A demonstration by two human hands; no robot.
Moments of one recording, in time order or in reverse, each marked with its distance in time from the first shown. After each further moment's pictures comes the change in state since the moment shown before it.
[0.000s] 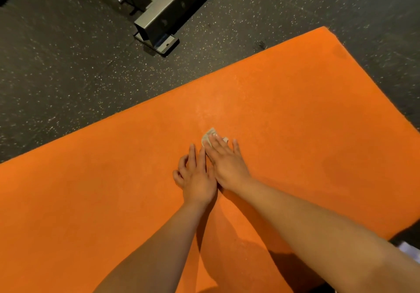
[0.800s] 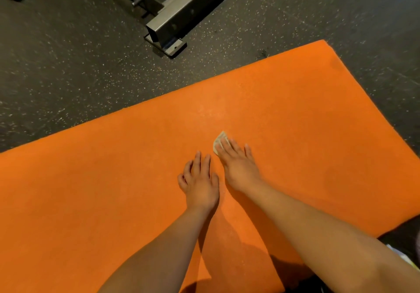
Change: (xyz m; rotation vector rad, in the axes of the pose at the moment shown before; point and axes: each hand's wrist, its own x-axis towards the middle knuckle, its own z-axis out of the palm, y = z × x) left_hand -0.033 0.005 0.009 -0.031 -0.012 -0.003; right_hand -0.024 0.016 -0.014 -0.105 -0.059 0.101
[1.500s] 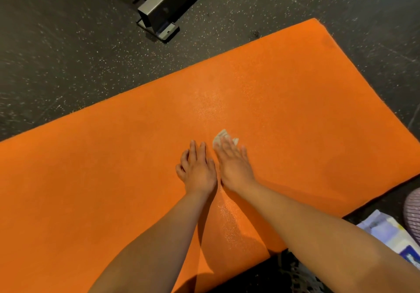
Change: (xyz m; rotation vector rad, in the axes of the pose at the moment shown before) left_hand -0.027 -0.001 -0.005 0.019 -0.073 -0.068; right_hand -0.062 -0.019 0.027 0.123 0.015 0.035
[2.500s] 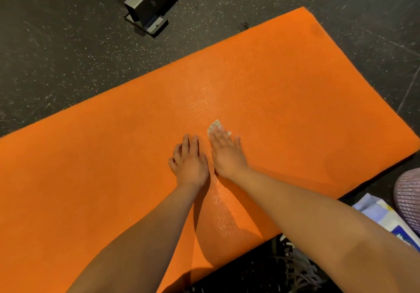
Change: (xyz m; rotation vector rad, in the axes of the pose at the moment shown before) left_hand -0.005 -0.003 -0.004 0.048 0.030 0.051; right_hand 0.005 0.003 -0.004 -0.015 -0.051 0.018
